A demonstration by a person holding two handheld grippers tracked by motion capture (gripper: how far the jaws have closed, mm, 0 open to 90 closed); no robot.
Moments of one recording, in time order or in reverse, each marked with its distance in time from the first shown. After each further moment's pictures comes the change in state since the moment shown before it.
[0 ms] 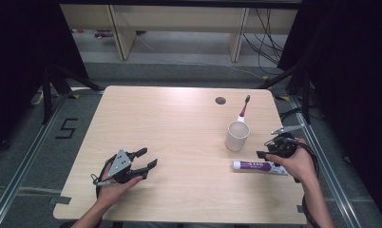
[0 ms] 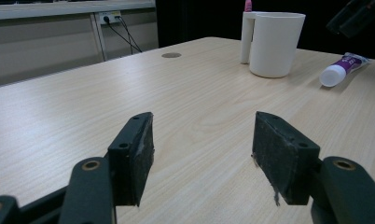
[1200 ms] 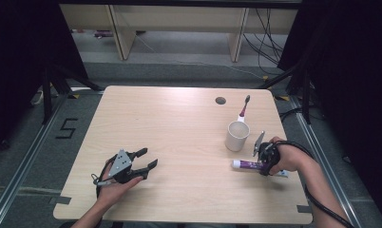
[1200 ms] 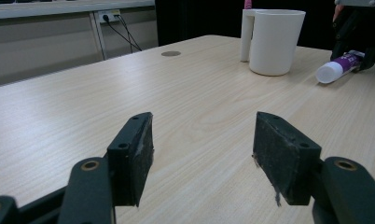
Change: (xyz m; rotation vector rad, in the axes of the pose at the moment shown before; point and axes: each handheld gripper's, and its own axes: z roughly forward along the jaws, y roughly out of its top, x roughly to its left) left arm -0.001 0.001 0.000 0.021 0.007 0.005; right arm 0.008 0.009 0.049 0.556 0.048 -0.646
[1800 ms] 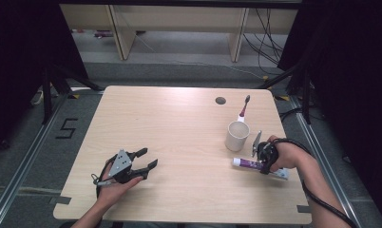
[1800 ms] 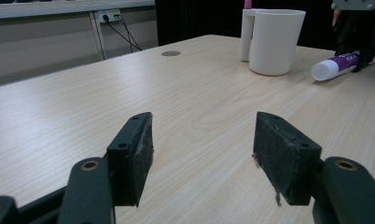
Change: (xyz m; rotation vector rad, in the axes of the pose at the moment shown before) left arm 0.000 0.000 0.000 0.001 -0.001 0.000; right arm -0.006 0.005 0.002 0.050 0.039 -0.068
